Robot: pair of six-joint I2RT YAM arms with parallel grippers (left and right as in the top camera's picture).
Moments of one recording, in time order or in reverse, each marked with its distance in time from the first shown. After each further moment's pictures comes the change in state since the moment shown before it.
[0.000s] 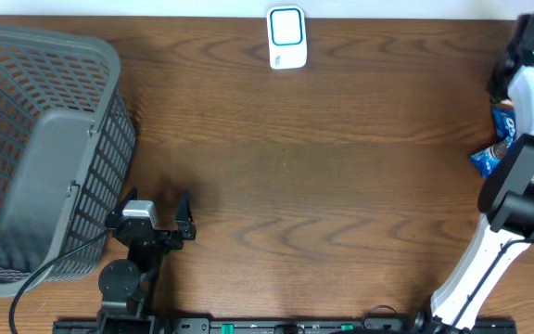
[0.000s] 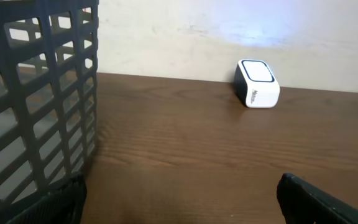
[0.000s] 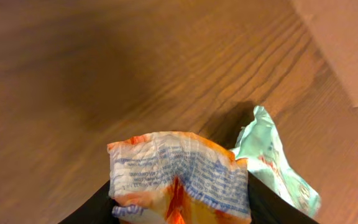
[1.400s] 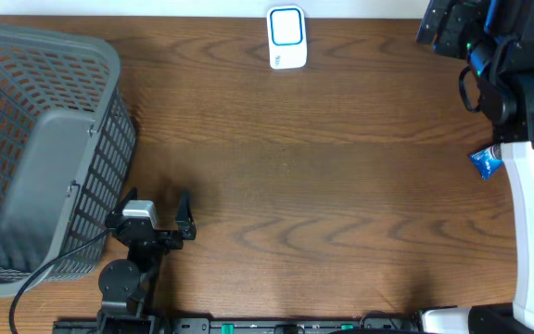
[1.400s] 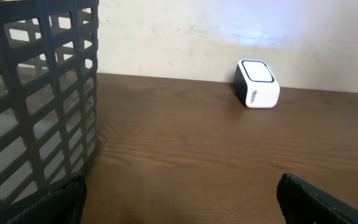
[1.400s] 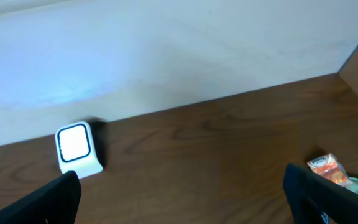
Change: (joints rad) left arm 0.000 0.000 0.000 0.000 0.000 0.000; right arm 0.465 -0.744 -0.007 -0.205 -0.239 0.141
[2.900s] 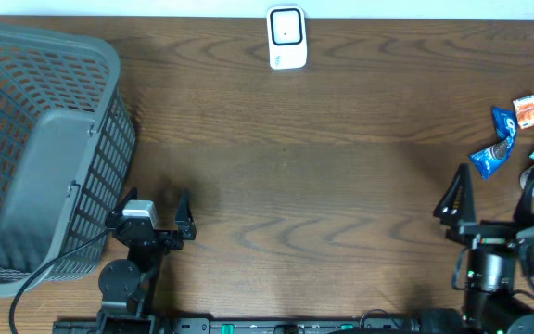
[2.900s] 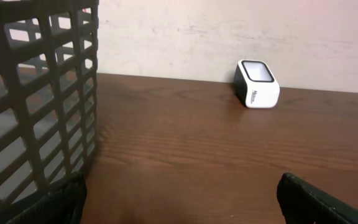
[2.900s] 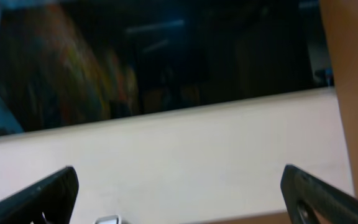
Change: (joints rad) left arm 0.000 0.000 0.000 0.000 0.000 0.000; right arm -0.103 -1.405 -1.517 1.023 -0.167 -0.067
